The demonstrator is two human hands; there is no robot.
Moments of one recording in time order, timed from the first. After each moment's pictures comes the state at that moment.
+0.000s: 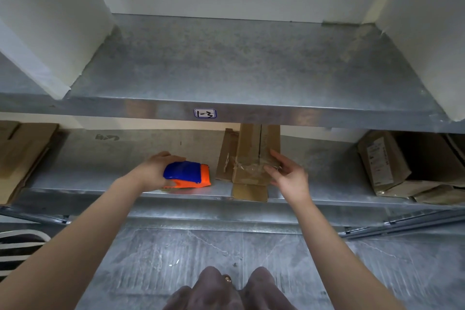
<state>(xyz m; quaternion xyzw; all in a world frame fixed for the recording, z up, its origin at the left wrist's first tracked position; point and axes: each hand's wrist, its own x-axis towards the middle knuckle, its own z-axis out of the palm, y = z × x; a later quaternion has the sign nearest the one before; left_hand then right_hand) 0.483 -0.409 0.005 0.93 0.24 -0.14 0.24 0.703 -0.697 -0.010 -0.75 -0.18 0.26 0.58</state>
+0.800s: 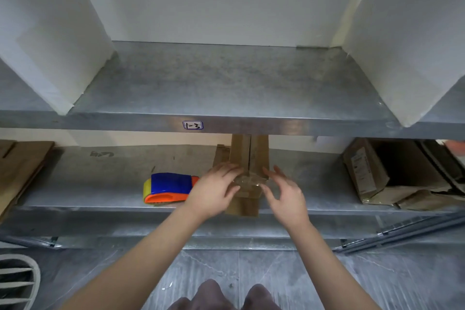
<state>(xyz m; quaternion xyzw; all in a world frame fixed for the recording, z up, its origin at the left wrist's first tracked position) 0.562 -0.550 0.023 0.97 0.10 0.11 0.19 0.690 -0.732 0.004 -0.86 -0.35 0.09 0.37</state>
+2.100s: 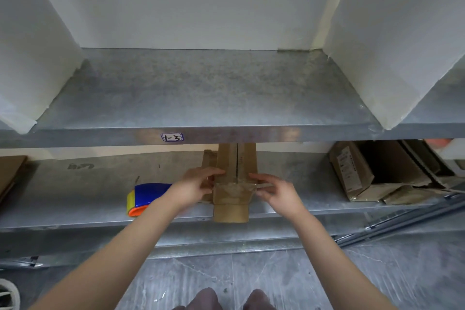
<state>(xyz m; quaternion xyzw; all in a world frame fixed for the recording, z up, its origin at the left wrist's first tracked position) 0.578 -0.510 0.026 0.91 0.17 -0.03 0.39 0.723 -0.731 0.018 -0.80 -0.34 0.26 0.41</state>
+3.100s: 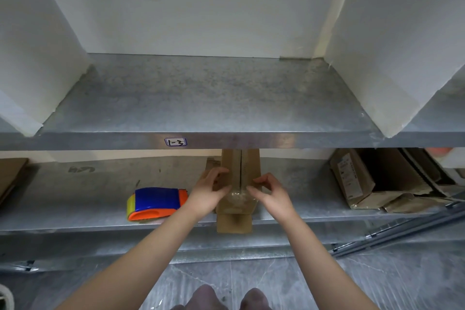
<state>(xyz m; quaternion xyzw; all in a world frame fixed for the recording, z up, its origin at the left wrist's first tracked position) 0.594 -0.546 0.018 0.82 0.26 0.07 0.50 0.711 -0.710 0.018 -0.82 -0.21 0.25 0.46</state>
